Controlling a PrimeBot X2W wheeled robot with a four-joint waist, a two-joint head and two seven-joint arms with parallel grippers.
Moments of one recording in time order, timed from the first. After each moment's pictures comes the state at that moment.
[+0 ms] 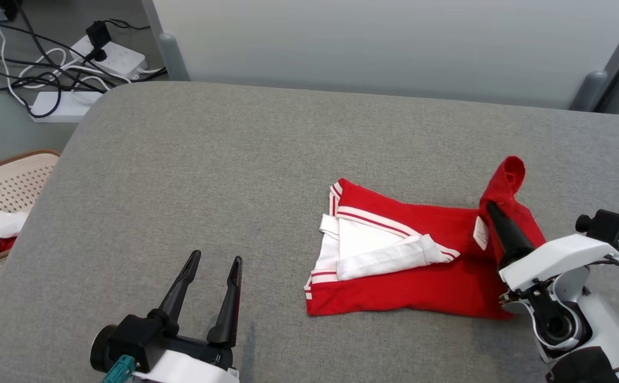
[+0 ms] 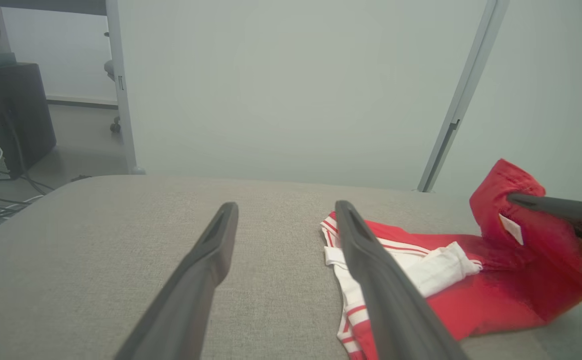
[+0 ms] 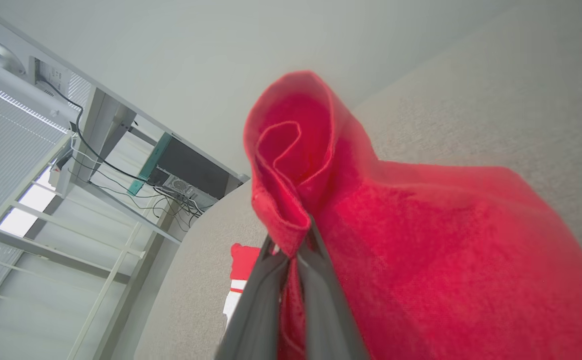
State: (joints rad) left arm 0.01 0.05 -0.20 0.08 -0.26 -0.07 -0.25; right arm -0.40 -0.18 0.24 0.52 1.05 0.13 0.01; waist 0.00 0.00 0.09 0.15
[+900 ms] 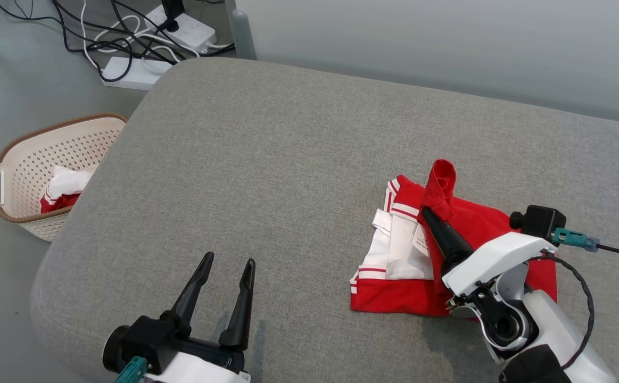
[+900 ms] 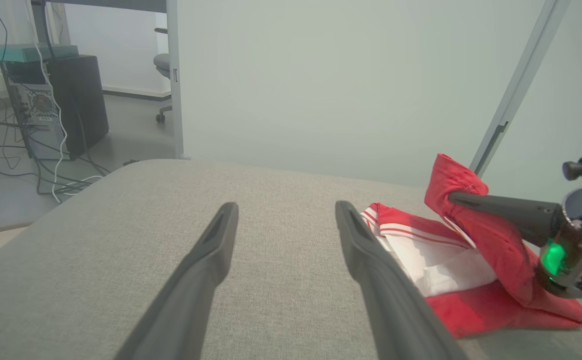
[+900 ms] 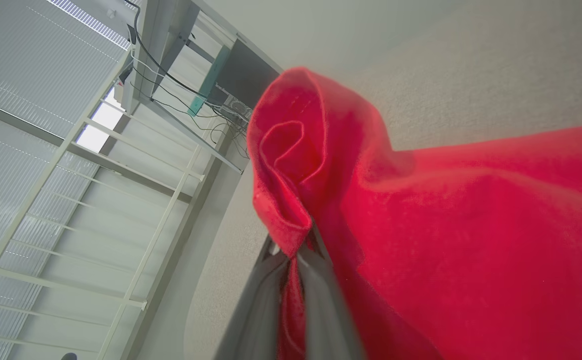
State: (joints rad) left arm 0.01 0.05 -0.24 0.07 -0.27 -0.05 -0.25; right arm -0.43 -0.07 0.33 0.51 1.04 0.13 0.06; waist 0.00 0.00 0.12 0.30
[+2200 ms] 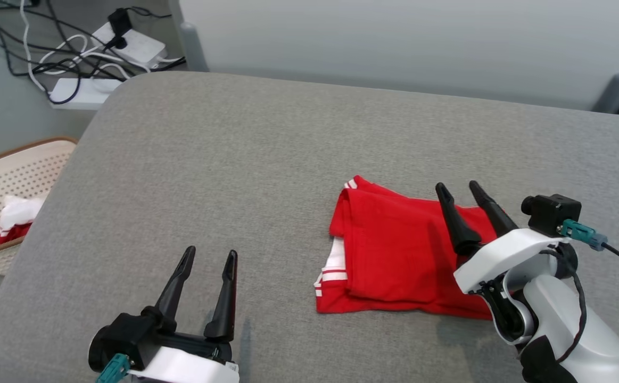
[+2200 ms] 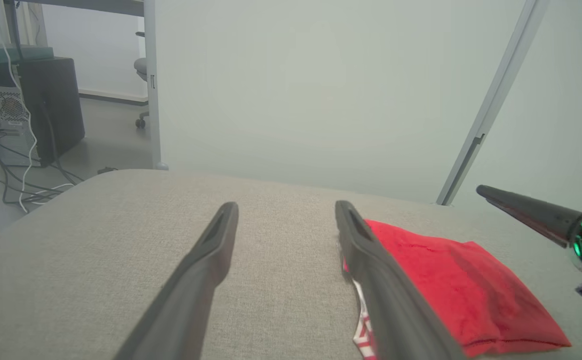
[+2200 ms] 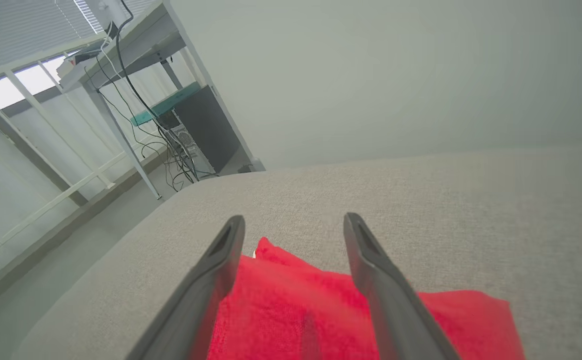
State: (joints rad) left arm 0.01 0.05 -0.21 0.05 -0.30 -0.03 -0.25; right arm -0.53 -0.17 0.48 0.64 0.74 0.13 -0.23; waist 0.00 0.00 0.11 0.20
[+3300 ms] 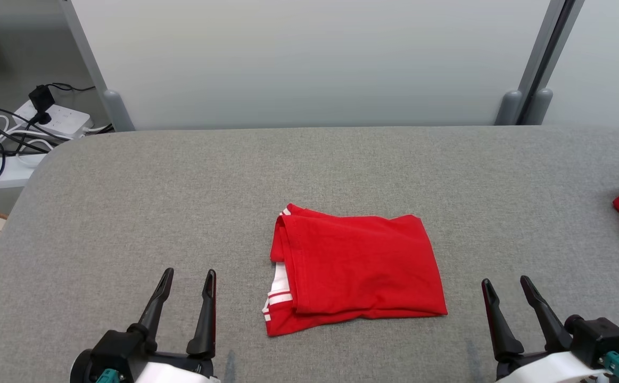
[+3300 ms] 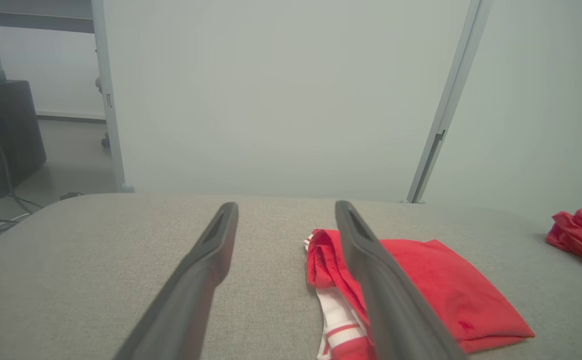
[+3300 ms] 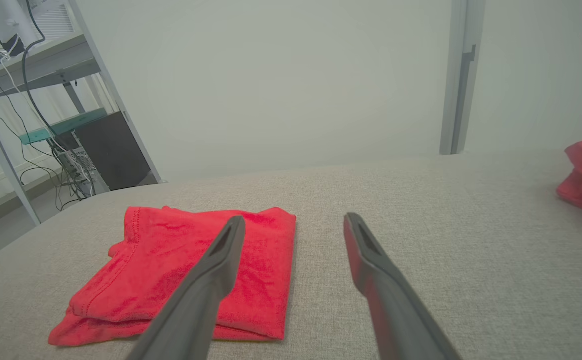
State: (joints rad) left arm 0.06 0.05 -0.14 0.09 -0.25 -0.02 -0.25; right arm 0.00 -0.10 0.13 0.24 0.32 0.13 -0.25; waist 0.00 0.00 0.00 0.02
